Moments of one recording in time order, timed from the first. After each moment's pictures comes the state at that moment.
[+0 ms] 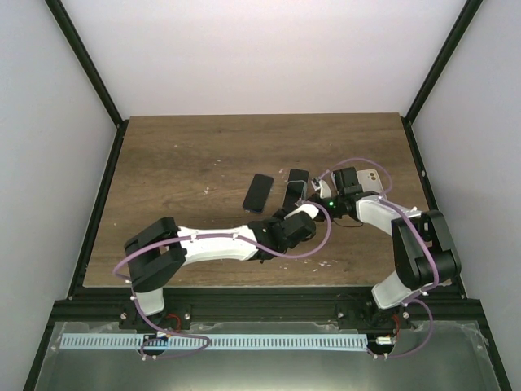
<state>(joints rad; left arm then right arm) -1.18 1.82 1.19 -0.20 -0.60 -0.12 0.24 1.55 0.78 -0.22 -0.76 0.40</state>
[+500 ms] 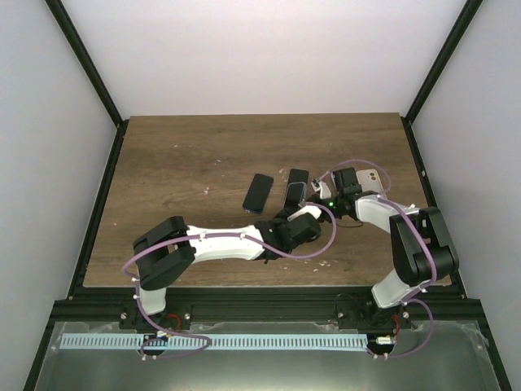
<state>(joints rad) -1.19 1.88 1.24 -0.24 -0.64 -0.12 0.24 1.57 0.78 -0.22 -0.77 0.41</state>
